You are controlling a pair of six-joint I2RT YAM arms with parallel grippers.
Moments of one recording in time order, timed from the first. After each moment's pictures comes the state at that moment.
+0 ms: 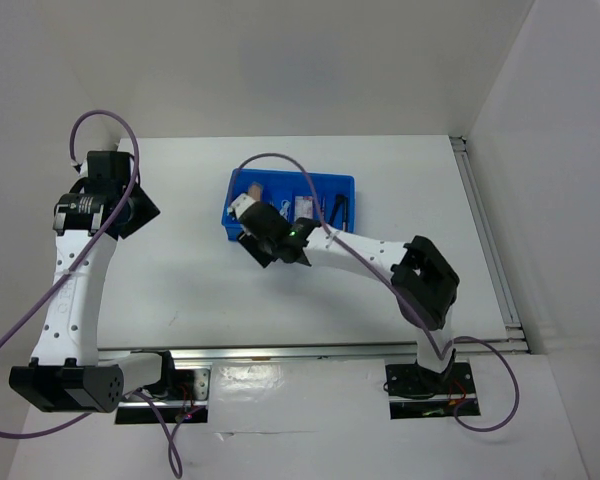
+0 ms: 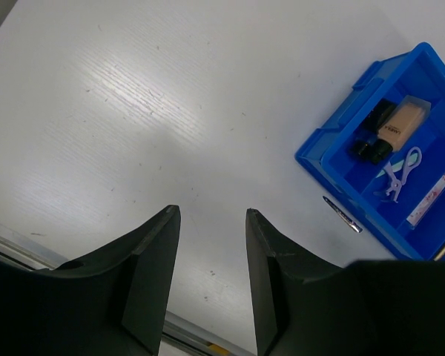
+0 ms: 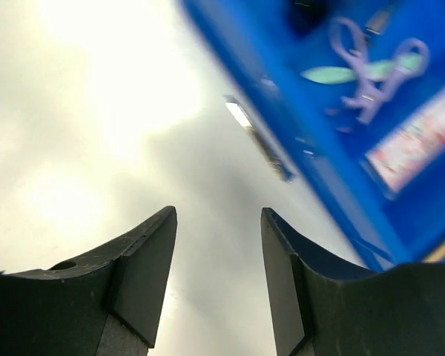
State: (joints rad) left arm 0.03 1.20 1.46 -1.11 -0.27 -0.63; right arm 0.94 1.90 1.50 -0.43 0.29 0.04
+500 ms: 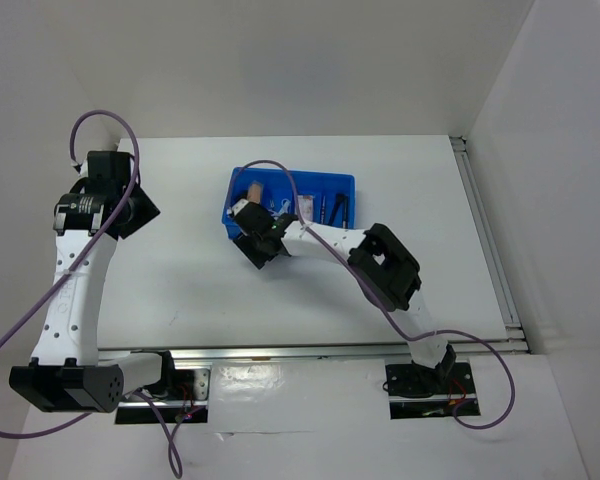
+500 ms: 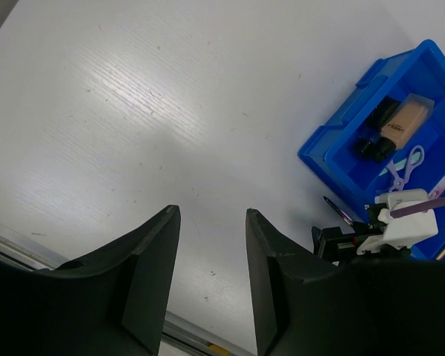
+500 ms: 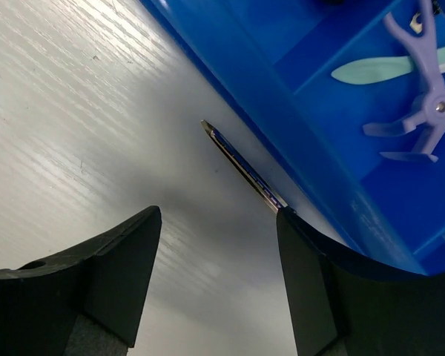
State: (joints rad) left arm 0.03 1.20 1.46 -1.11 -0.27 -0.63; right arm 0.93 2.18 1.67 -0.47 0.25 0.05
